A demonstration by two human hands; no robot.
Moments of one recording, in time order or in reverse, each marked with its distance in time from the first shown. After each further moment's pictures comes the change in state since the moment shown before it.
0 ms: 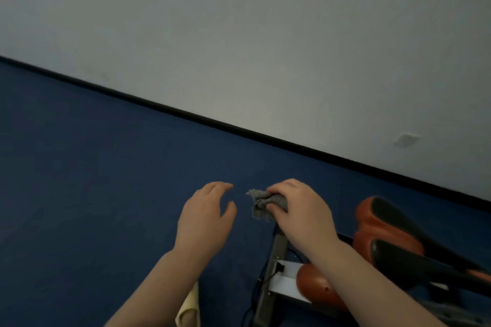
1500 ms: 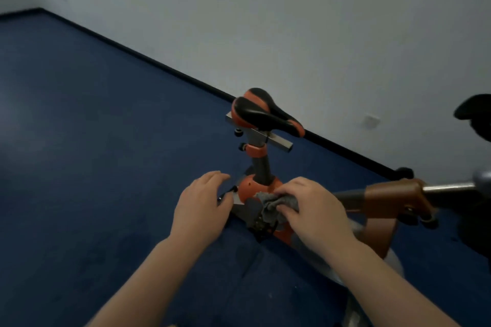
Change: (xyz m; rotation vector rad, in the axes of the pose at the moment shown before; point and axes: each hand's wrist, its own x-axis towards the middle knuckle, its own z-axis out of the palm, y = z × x) left_hand -0.447 0.323 0.165 0.048 0.162 -0.177; right_hand -0.447 0.247 -0.224 -0.038 -0.125 -0.302
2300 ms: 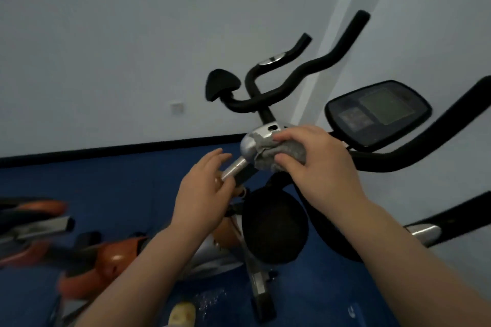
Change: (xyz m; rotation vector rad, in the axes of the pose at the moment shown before) left_hand 0.099 0.318 0.204 -0.389 -0.434 0.704; right_hand -0.086 0.223 -0.193 -0.154 0.620 0.646
